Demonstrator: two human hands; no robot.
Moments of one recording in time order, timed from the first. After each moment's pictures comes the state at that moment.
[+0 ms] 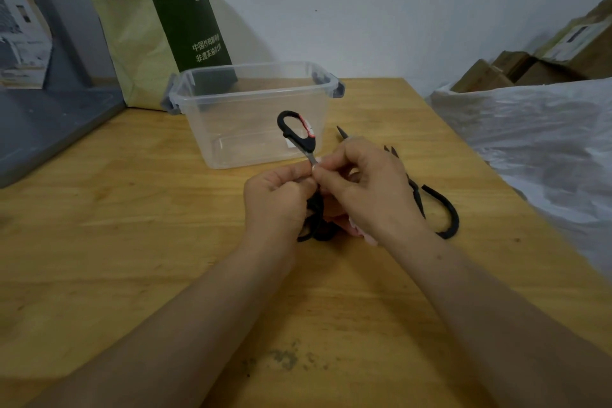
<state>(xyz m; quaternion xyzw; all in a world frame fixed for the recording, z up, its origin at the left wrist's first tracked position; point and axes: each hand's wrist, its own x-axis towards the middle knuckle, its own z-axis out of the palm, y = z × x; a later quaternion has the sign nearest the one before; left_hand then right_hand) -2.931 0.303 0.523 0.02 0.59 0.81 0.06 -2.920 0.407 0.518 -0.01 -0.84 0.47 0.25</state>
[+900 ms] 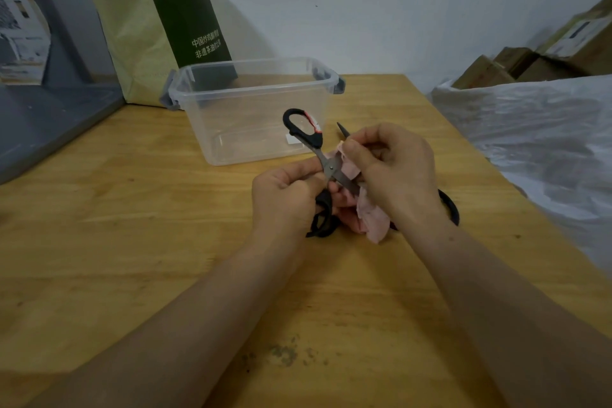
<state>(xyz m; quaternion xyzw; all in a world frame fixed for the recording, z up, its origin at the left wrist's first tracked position) -2.928 0.308 0.523 0.02 0.59 0.80 0.07 -2.922 0.422 0.526 -0.08 -0.82 0.48 0.31</state>
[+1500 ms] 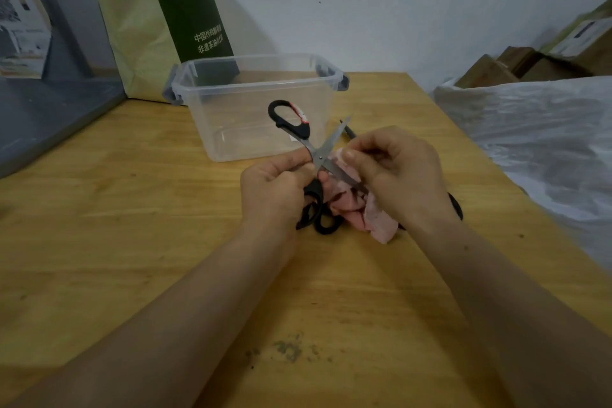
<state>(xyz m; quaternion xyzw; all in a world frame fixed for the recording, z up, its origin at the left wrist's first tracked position) -2.939 0.299 0.521 -0.01 0.55 0.83 0.06 -2.916 0.427 0.520 0.01 -0.86 0.41 0.30</state>
